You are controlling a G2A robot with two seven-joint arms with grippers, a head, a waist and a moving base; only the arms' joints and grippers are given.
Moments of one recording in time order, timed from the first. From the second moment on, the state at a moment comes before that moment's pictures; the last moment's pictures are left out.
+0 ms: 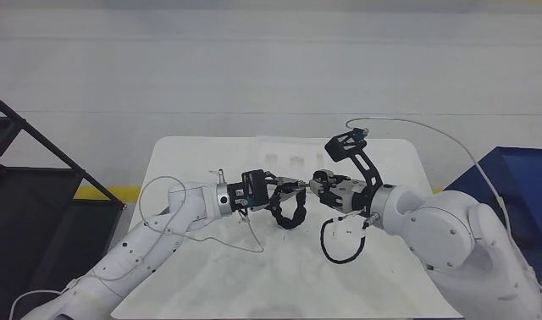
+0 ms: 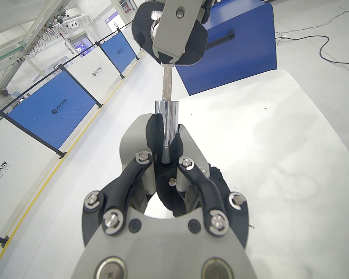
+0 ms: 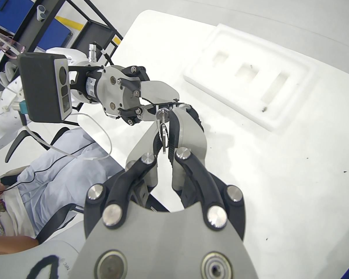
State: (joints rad) left arm 0.94 -0.99 -0.79 -1.53 1.50 -0.59 0.47; right arm -1.05 -0.99 1.14 -2.22 -0.54 0.34 1.14
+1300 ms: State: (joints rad) left arm 0.97 -1.03 -0.83 -1.50 1.47 -0.68 0.44; right arm -0.99 -1.01 1.09 -2.16 -0.54 0.27 1.14
